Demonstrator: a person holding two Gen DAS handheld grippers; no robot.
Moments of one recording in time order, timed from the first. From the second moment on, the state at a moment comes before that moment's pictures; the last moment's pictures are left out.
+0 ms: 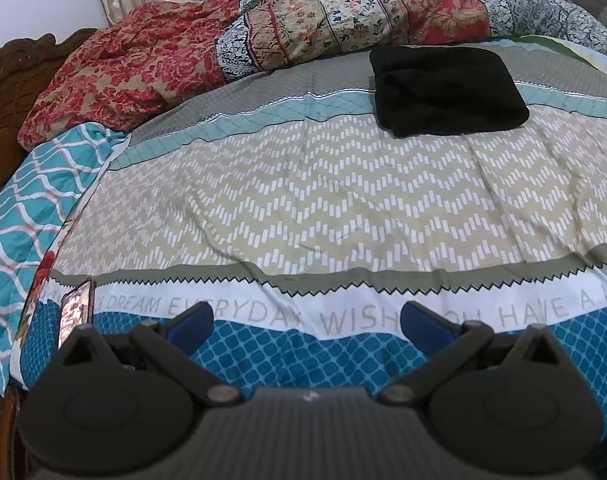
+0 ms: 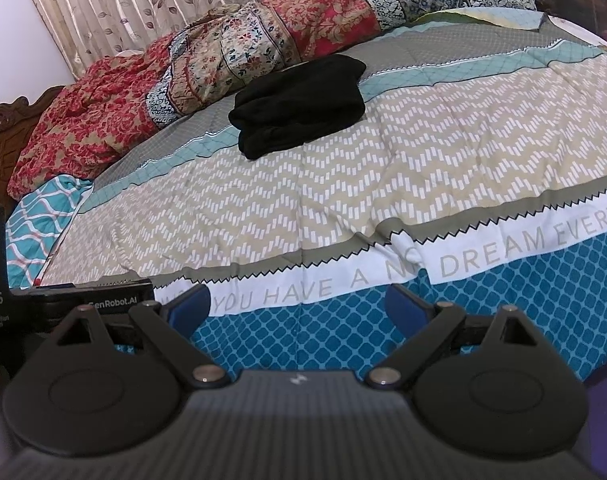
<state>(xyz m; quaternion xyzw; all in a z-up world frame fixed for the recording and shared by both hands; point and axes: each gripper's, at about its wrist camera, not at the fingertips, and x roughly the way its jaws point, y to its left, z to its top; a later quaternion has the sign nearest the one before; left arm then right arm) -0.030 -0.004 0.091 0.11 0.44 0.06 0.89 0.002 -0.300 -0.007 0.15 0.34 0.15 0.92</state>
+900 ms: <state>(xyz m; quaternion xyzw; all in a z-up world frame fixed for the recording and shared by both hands) -0.037 -0.003 0.103 0.05 0.43 0.02 0.90 0.001 -0.298 -0.009 0.15 0.34 0.15 0.91</state>
